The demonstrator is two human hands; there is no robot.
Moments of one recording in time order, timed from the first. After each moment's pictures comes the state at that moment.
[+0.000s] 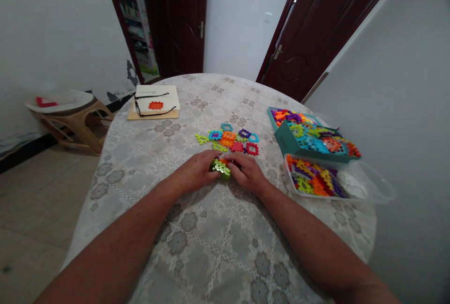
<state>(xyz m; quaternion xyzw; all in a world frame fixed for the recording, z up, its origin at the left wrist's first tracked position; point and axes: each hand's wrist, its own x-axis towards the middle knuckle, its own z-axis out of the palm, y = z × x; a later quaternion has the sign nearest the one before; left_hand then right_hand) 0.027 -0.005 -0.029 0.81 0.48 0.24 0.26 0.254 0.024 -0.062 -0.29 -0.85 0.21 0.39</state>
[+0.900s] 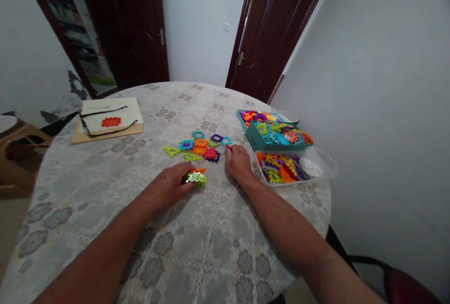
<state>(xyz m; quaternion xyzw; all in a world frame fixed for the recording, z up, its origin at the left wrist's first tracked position) 0.022 0.005 -0.038 0.82 0.47 0.21 0.24 0.293 0.066 -0.074 -0.68 -0.69 -0.04 0.25</state>
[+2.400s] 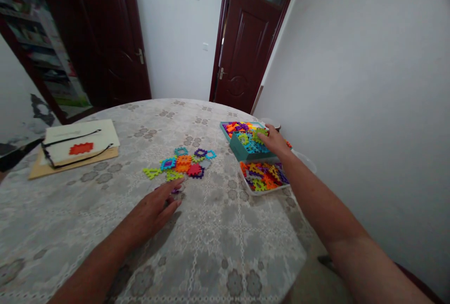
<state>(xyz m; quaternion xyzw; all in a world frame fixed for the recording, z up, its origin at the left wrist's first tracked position) 0.024 0.008 -0.047 0.81 0.46 0.24 0.26 0.502 0.112 0.033 -0.73 -0.60 -0.07 0.31</state>
